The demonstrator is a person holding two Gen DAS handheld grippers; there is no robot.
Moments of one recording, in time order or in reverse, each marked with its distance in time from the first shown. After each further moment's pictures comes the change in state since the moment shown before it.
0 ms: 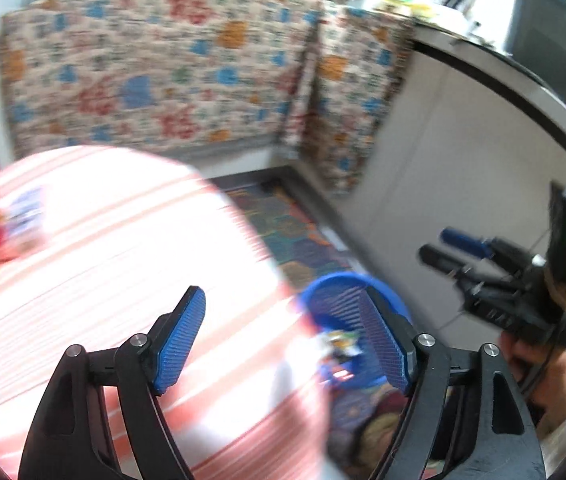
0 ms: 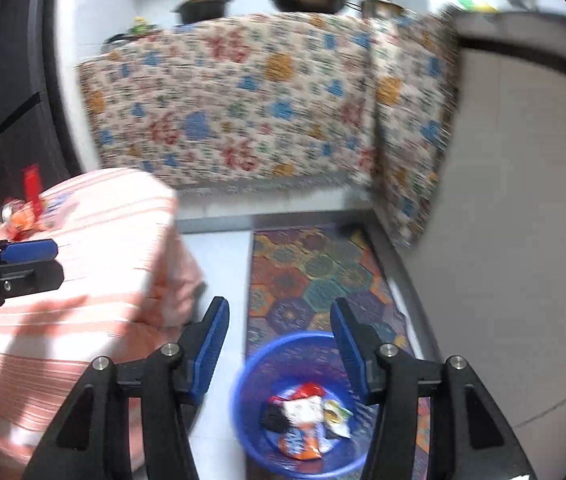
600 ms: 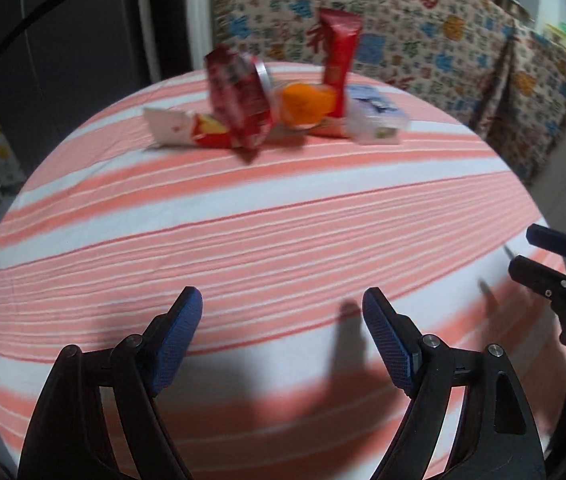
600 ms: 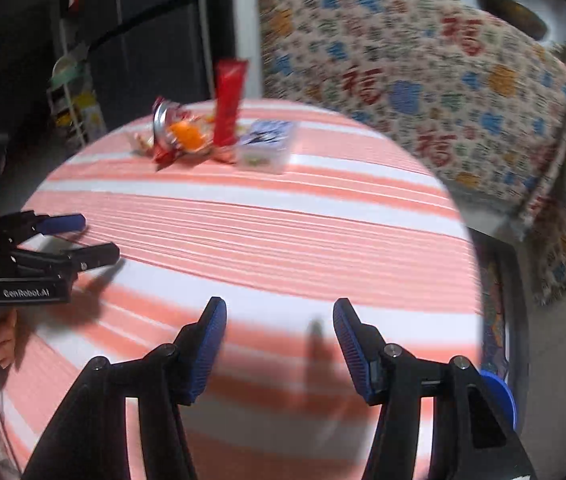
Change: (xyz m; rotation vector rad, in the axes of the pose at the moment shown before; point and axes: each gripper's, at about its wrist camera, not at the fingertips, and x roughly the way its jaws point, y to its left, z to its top) left arm -0.049 0.233 -0.091 -0.270 0.091 0.425; right arm 0.056 0.279 0.001 -0.332 0.172 0.296
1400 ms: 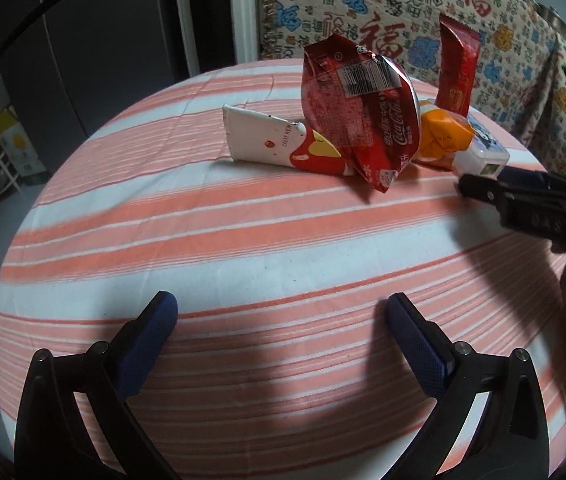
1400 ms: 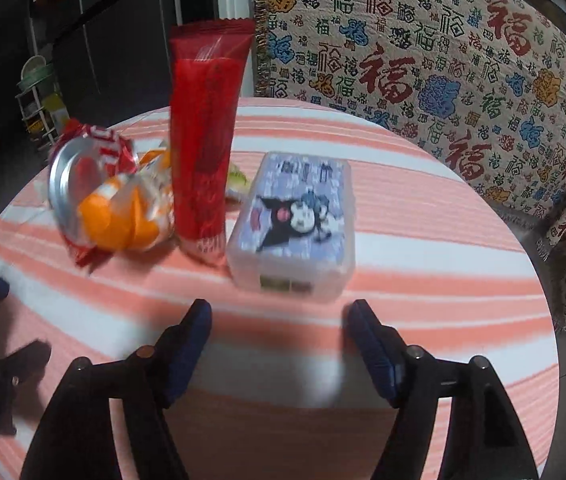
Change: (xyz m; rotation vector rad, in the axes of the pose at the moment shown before) left arm 0.029 0.057 0.030 -0.041 0.015 0.078; right arm 0.127 0.021 0.104 0.061 0.040 -0.052
